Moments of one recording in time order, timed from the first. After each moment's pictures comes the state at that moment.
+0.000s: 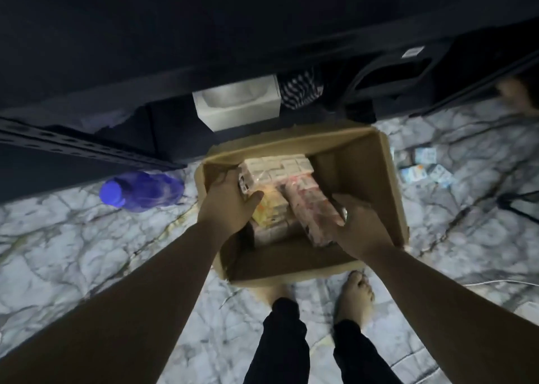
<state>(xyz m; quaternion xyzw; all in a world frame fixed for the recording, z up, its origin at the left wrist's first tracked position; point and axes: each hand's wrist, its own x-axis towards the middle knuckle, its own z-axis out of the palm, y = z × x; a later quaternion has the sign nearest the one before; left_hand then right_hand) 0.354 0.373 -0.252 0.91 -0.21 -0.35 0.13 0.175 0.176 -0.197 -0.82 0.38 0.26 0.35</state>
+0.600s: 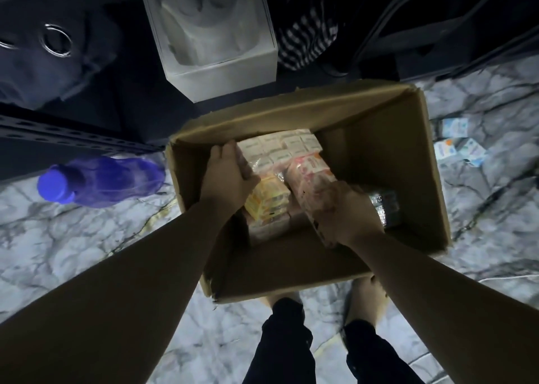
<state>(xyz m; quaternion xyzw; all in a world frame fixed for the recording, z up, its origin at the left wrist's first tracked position) 0.357 0.350 -0.352 0.91 -0.16 -0.33 0.18 0.177 0.187 -0.333 -0.83 0.37 0.35 0.23</state>
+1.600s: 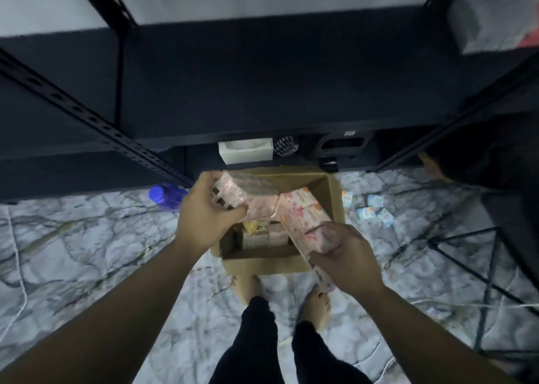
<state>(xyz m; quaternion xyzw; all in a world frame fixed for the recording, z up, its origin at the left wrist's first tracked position) 0.278 0.389 0.043 0.87 -0.07 -0.21 0.45 0.075 0.167 0.012 -0.83 0.34 0.09 0.43</state>
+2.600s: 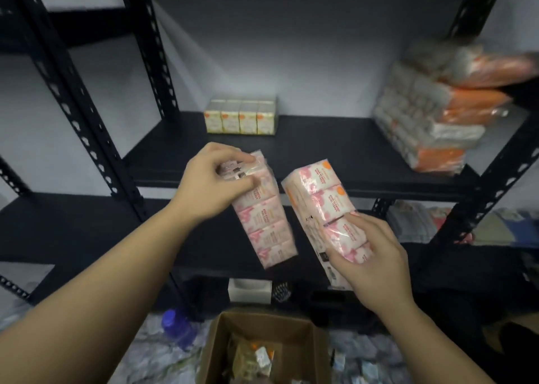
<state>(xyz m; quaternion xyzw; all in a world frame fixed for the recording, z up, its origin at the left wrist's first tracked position) 0.303 0.318 0.453 0.82 -0.28 0.06 0.50 0.120 0.066 0.346 -0.85 0.09 -0.32 0.42</state>
